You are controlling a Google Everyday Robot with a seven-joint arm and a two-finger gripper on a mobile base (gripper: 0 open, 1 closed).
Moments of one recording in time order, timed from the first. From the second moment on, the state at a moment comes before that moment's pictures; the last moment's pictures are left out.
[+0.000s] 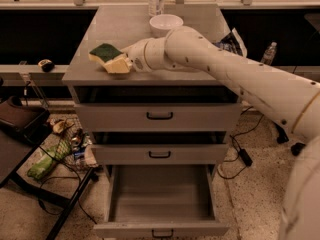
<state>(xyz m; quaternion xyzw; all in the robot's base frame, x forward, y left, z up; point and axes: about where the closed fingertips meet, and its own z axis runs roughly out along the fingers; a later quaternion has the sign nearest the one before) 0.732 0.122 0.864 -0.43 0.71 0.24 0.51</state>
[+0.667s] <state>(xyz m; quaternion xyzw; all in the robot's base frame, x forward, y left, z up) 0.623 0.061 0.867 -0.49 0.72 0.18 0.46</state>
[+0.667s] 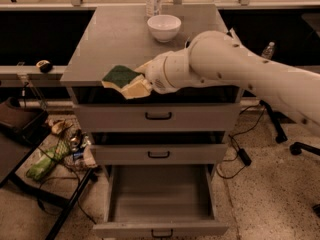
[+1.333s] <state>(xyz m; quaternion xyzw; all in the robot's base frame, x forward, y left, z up) 0.538 0.021 0.792 -0.48 0.75 0.17 0.43</state>
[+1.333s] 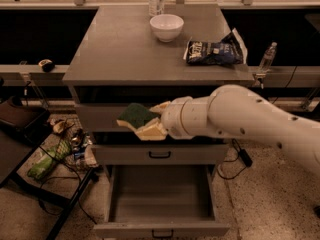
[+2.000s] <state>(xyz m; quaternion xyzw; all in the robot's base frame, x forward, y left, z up) 0.538 0.007 0.743 -0.45 0.77 0.16 0.41</state>
